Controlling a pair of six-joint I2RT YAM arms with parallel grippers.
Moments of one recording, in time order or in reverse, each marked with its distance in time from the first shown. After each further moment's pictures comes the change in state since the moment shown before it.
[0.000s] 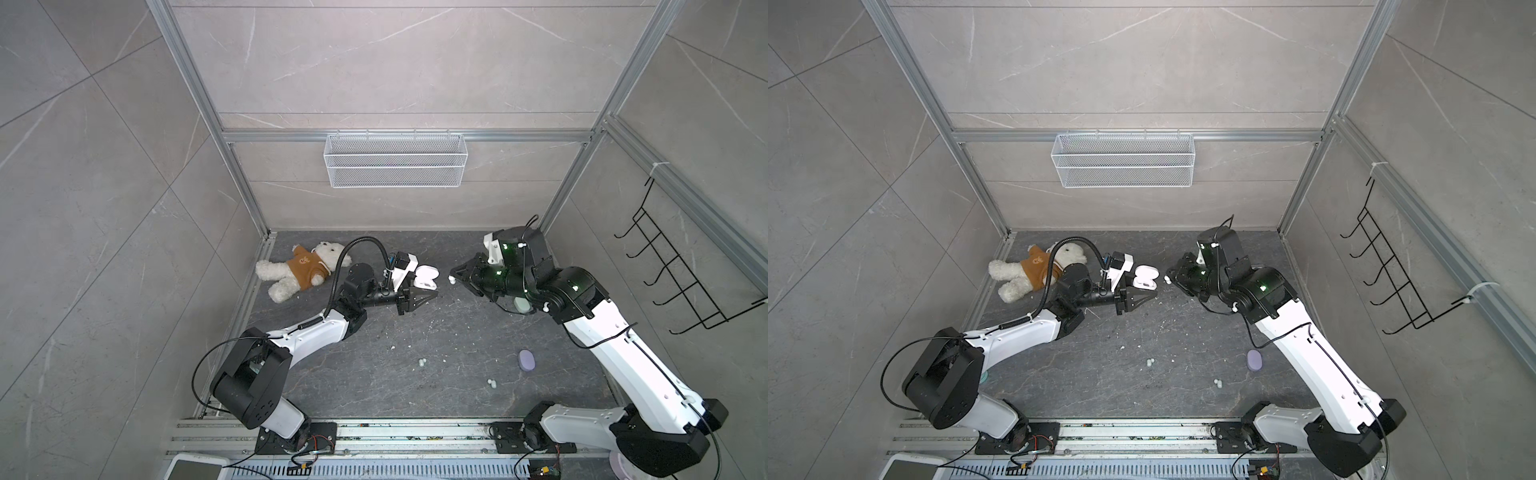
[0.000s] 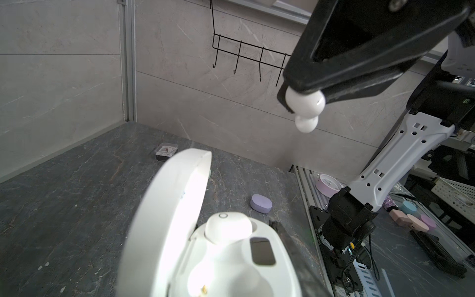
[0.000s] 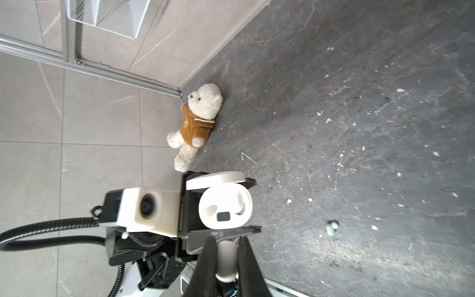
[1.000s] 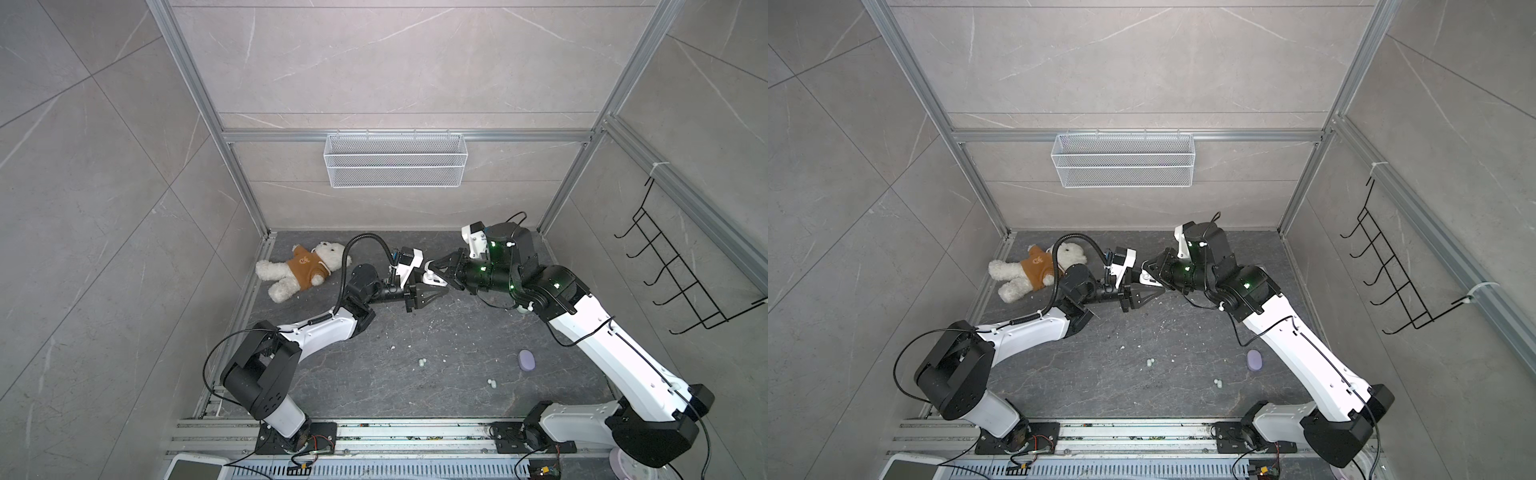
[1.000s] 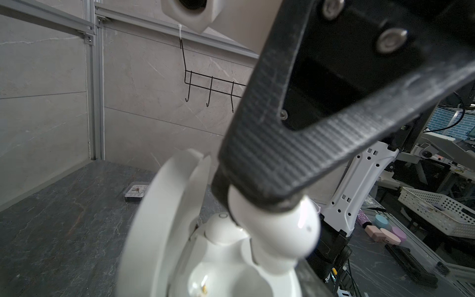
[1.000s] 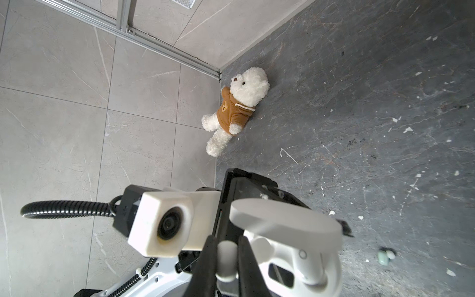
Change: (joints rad) left arm -0.047 0.056 0.047 0.234 0.025 -0.154; right arm 0.067 0.034 -0.031 0.189 -0.085 -0.018
